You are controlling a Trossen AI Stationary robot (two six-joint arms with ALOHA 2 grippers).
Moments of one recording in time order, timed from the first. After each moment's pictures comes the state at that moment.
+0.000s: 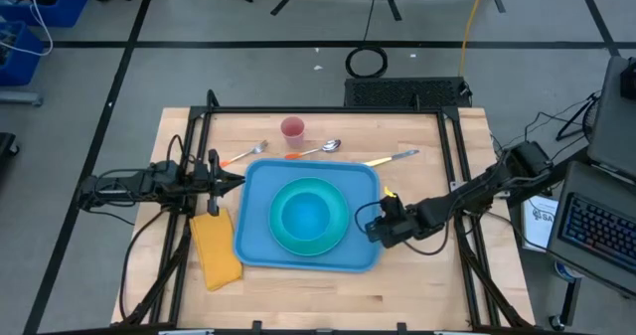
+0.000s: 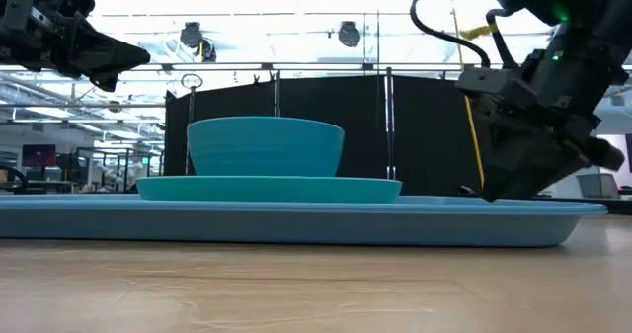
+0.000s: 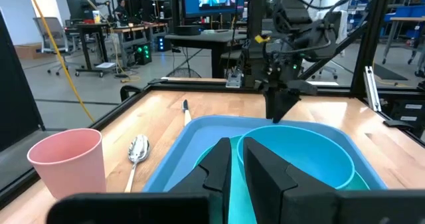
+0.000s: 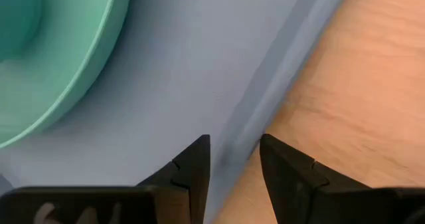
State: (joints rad) left arm 0.00 0.01 0.12 -0.14 -0.10 -0.01; right arm 0.41 1.49 0.66 -0.36 0.39 1.52
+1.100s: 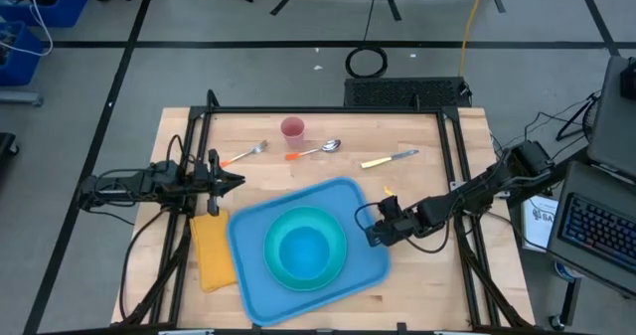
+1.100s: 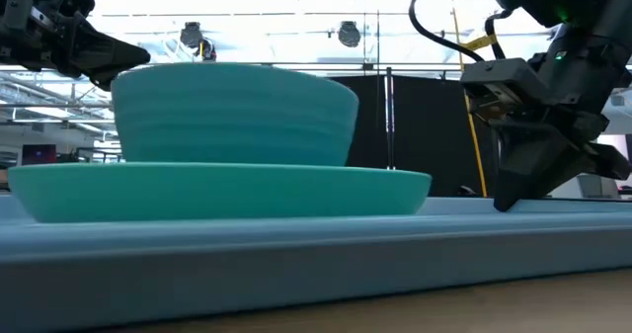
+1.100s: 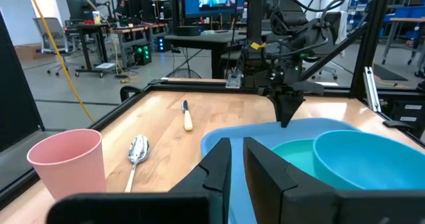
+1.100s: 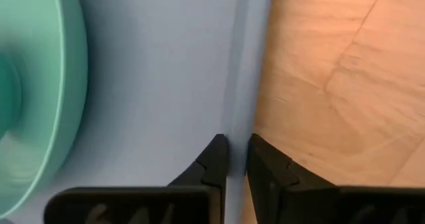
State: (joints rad) left arm 0.00 0.01 0.12 -0.14 -0.10 -0.01; right arm 0.41 1.49 0.64 -0.33 0.26 1.50
